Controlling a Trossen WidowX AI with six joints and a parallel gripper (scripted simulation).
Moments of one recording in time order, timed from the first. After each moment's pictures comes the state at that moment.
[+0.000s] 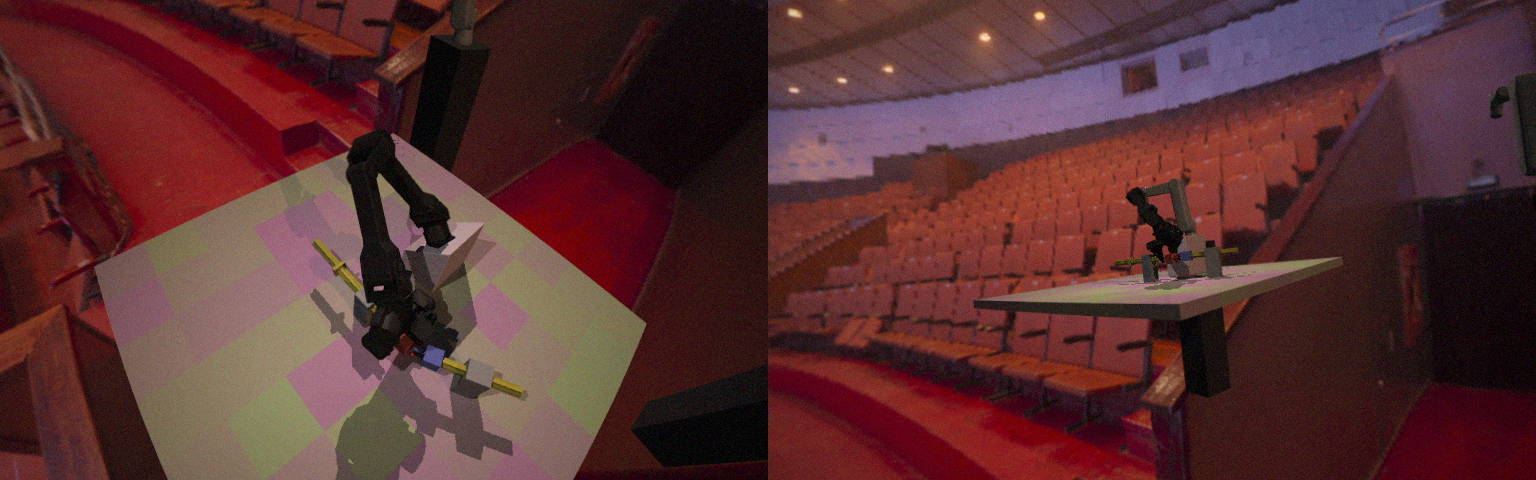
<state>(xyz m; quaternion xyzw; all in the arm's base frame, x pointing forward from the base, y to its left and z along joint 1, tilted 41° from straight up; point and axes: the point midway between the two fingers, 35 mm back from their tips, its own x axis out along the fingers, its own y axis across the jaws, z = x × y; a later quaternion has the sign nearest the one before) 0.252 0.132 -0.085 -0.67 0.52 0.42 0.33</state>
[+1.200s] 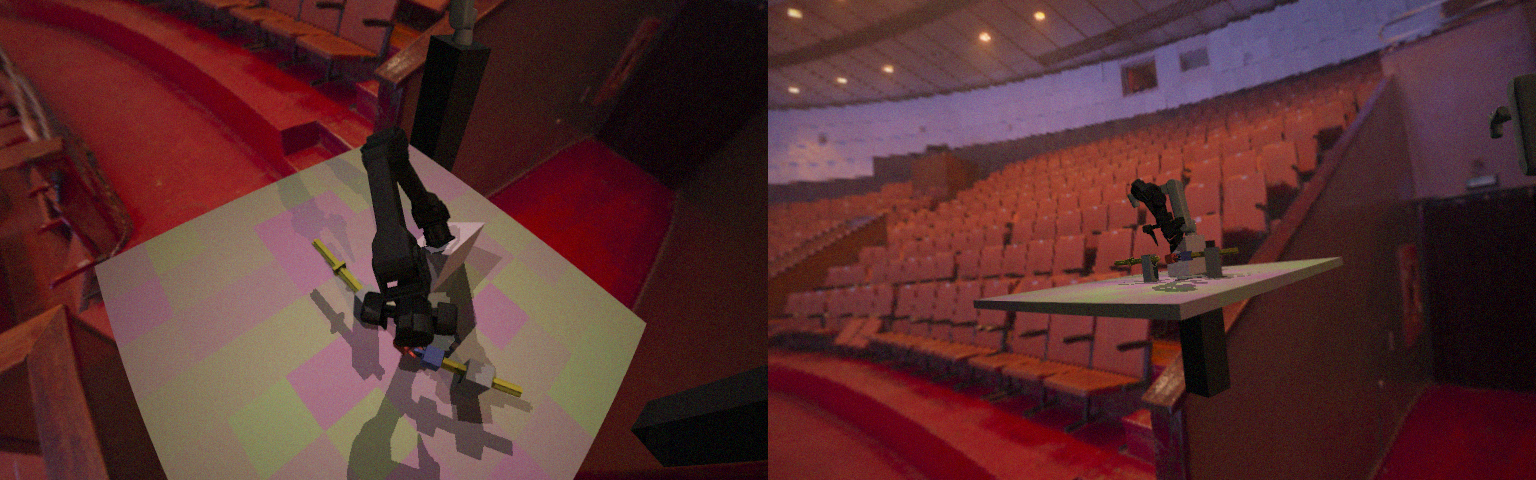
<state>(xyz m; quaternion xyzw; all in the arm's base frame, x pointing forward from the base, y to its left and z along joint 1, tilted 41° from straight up) 0.242 0.190 -0.029 -0.48 0.66 0.08 0.58</state>
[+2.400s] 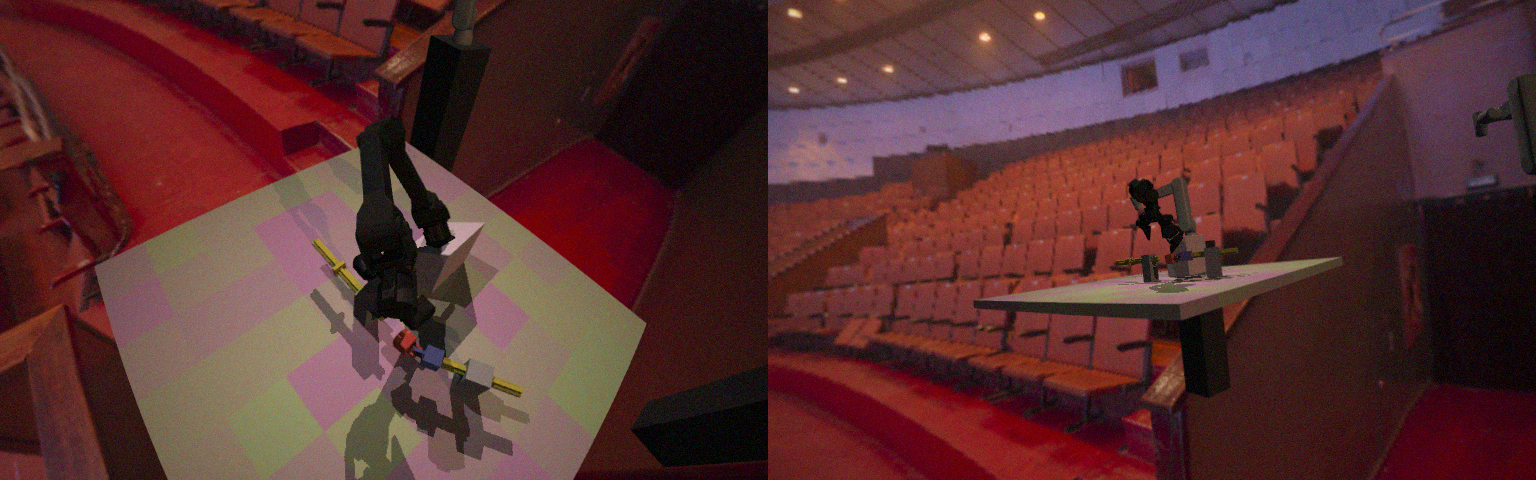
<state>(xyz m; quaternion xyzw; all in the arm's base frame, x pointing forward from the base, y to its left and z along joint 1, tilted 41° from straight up) 0.245 0.159 0.032 -0.30 0.62 -0.18 0.70</state>
